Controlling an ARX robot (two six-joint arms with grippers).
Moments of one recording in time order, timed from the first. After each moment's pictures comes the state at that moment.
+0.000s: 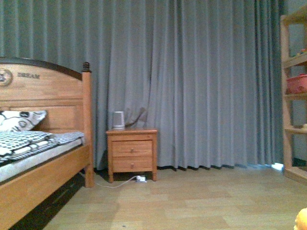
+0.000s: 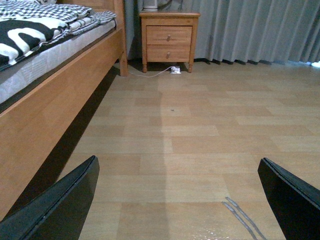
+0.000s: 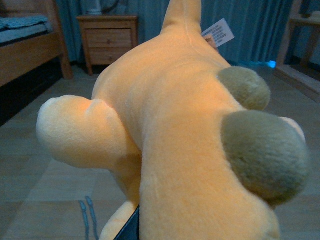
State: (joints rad) left arm 0.00 0.00 0.01 0.00 0.00 0.00; right arm 0.00 0.01 0.01 0.00 0.01 0.00
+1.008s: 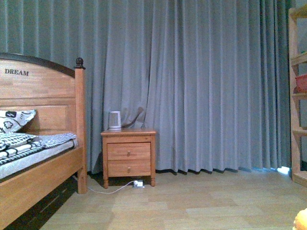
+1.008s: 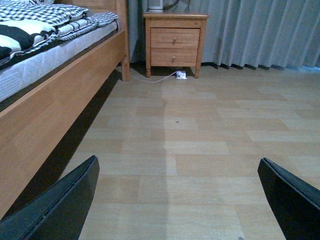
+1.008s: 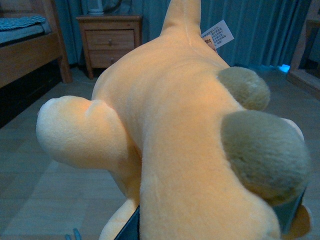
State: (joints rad) left arm 0.00 0.00 0.01 0.00 0.00 0.00; right arm 0.00 0.01 0.01 0.00 0.00 0.00
